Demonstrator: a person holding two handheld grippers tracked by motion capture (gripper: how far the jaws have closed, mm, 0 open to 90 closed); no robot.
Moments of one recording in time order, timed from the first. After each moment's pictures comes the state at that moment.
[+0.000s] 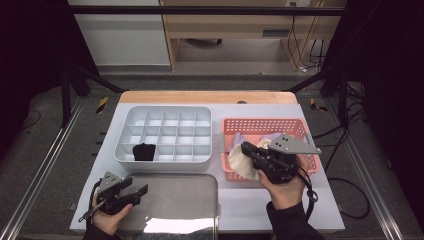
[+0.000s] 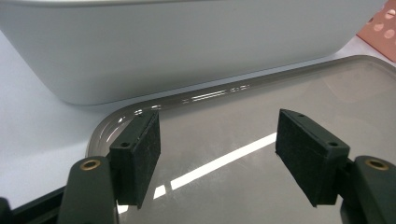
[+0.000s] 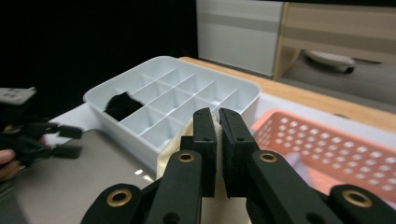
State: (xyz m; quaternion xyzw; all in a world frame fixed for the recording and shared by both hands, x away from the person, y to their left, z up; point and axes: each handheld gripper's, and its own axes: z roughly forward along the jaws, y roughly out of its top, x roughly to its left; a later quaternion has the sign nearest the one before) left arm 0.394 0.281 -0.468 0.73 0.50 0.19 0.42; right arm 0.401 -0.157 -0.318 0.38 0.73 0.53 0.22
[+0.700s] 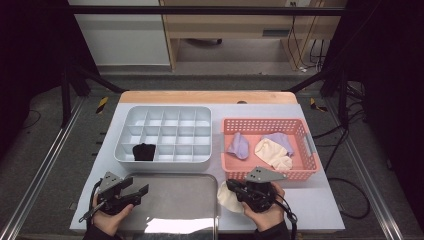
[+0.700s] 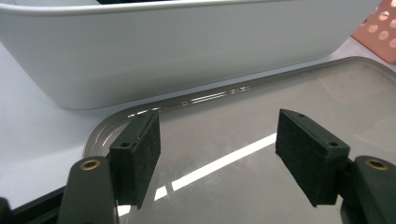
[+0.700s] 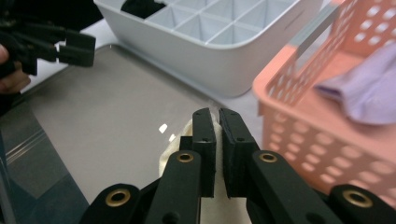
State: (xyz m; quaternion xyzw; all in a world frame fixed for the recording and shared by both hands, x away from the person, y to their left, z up) left arm 0.393 0.278 -0.465 0.73 0.49 0.19 0.42; right arm 0.385 -0.129 -0.415 0.39 0.78 0.47 0.13
